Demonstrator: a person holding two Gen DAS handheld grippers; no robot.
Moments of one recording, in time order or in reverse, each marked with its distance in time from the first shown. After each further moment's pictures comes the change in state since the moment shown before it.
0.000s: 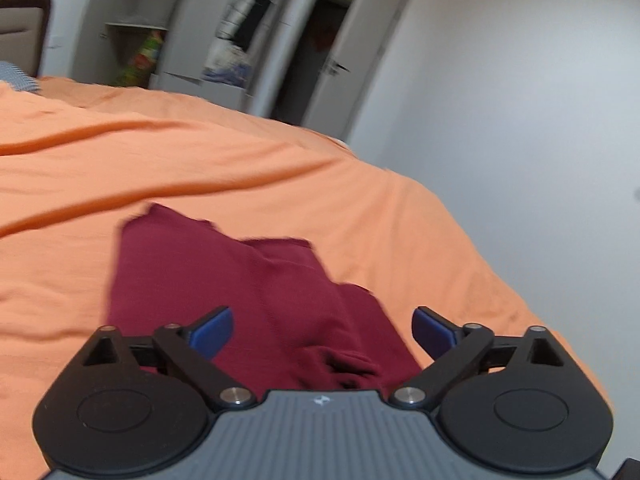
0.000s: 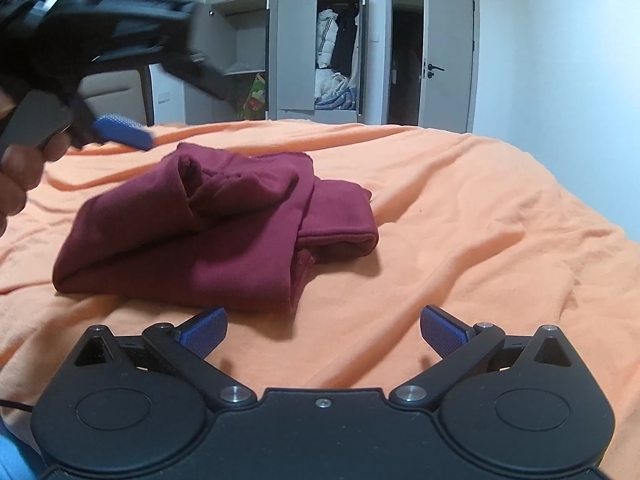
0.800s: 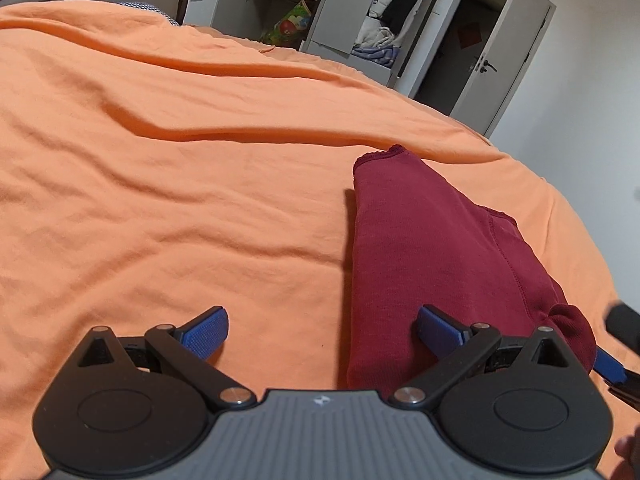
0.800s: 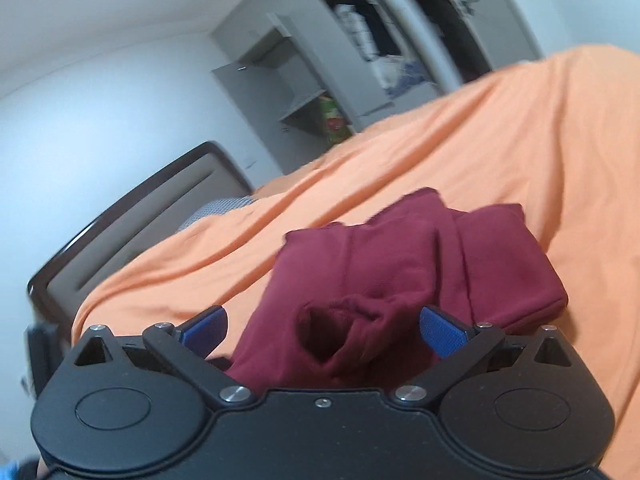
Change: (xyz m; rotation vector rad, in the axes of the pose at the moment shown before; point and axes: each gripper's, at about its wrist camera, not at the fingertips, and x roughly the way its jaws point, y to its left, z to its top) left arm -0.029 0.121 -0.041 -0.219 0.071 0.329; right arm 0.055 -0.003 0.076 0.453 0.019 0.440
